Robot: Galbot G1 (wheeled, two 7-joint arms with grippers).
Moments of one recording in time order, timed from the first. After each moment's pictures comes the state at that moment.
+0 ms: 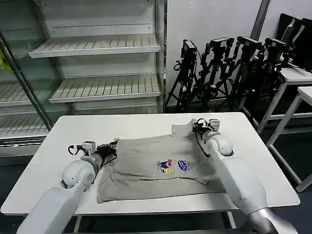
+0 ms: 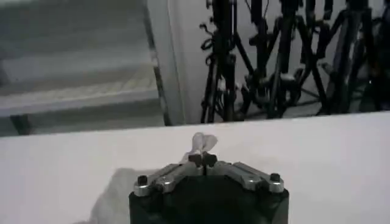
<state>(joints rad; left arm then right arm) 0.81 -0.98 -0.17 -1.67 -0.79 0.58 -0.22 -0.48 1.23 0.13 1.27 0.65 -0.48 0.15</state>
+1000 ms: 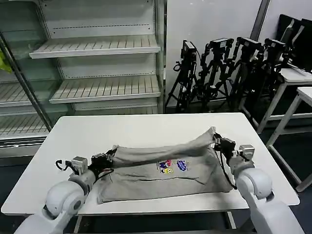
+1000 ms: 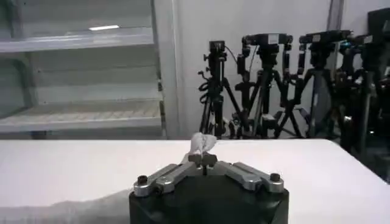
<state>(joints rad) 1.10 -0.90 -0.30 -2.02 -0.72 0.58 -0.21 -1.02 1.05 0.43 1.87 0.60 -0.45 0.11</state>
